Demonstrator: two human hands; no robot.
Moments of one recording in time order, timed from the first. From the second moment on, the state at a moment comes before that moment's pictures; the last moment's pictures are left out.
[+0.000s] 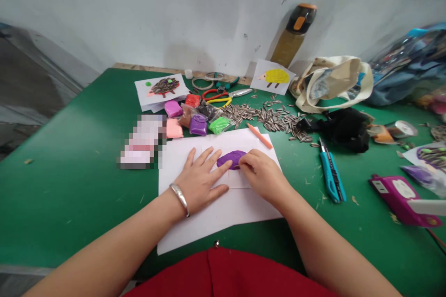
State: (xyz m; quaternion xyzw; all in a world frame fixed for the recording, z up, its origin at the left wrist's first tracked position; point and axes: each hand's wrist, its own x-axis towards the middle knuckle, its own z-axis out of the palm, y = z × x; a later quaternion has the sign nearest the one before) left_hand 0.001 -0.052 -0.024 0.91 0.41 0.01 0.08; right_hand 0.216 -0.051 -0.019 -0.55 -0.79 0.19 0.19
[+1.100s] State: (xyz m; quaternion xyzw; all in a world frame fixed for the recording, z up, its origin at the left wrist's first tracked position) left_hand 0.000 -0.051 -0.024 0.90 0.42 0.00 0.08; right_hand 0.217 -0.055 -0.010 -0.56 -0.78 0.21 0.17
